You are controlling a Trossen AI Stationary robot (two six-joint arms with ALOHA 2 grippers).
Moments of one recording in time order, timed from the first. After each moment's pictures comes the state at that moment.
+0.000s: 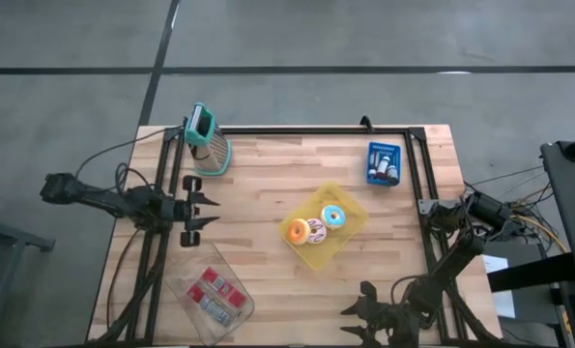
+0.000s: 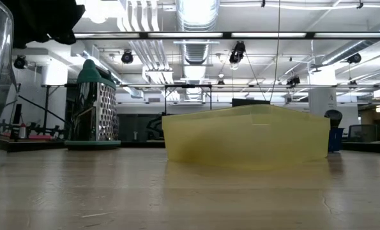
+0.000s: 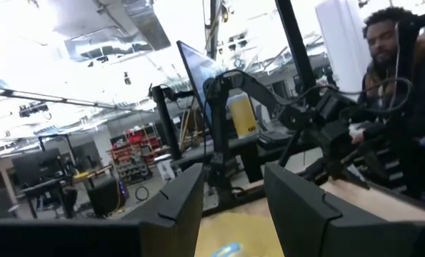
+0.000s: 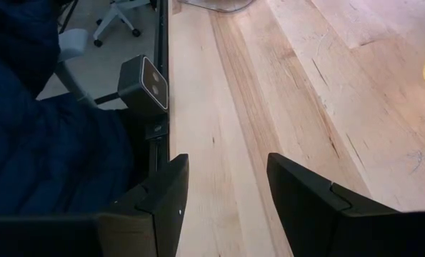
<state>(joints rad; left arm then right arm) -0.20 0.36 0.01 0.64 -0.07 0.36 0.99 1.82 0.94 0.09 0.71 1.02</state>
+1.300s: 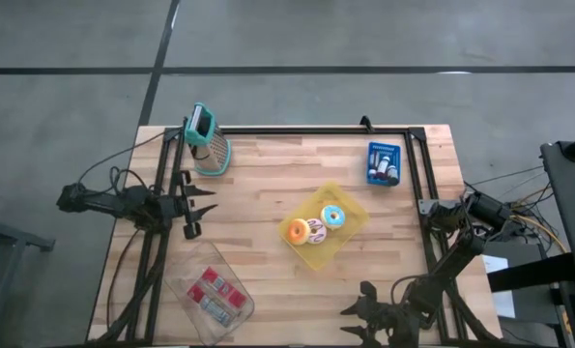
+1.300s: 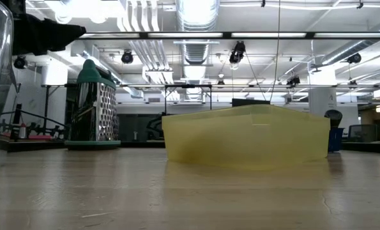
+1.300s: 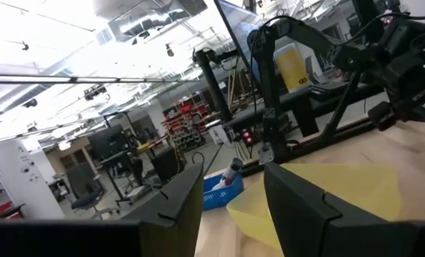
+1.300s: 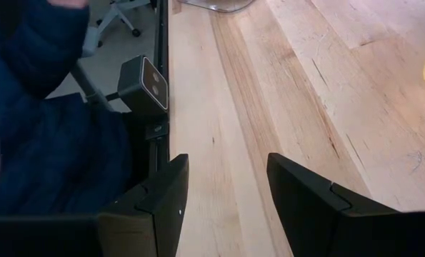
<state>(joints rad) -0.20 0.02 0.01 0.22 -0.29 0.52 0.99 1.82 0.94 0.09 0.71 1.02</state>
